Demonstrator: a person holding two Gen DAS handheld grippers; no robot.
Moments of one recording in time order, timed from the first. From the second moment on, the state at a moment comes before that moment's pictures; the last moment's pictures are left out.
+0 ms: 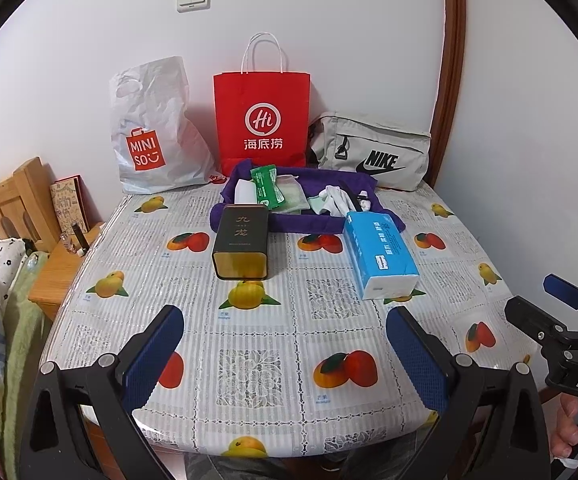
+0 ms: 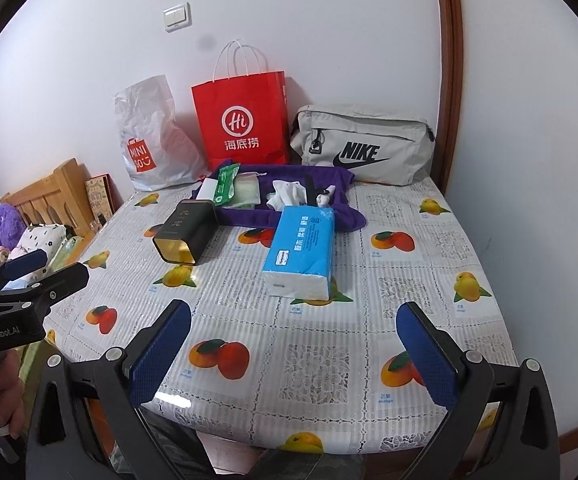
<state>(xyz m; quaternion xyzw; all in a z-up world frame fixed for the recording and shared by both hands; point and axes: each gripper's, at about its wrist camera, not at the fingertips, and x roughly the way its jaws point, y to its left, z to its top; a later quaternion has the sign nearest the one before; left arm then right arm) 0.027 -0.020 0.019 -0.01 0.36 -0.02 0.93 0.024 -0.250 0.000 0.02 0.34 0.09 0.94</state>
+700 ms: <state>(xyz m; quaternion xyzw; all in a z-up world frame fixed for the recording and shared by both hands) 0.026 -0.022 0.020 -0.01 0.36 -0.02 0.93 0.023 -0.249 0.004 0.01 0.34 0.09 0.94</state>
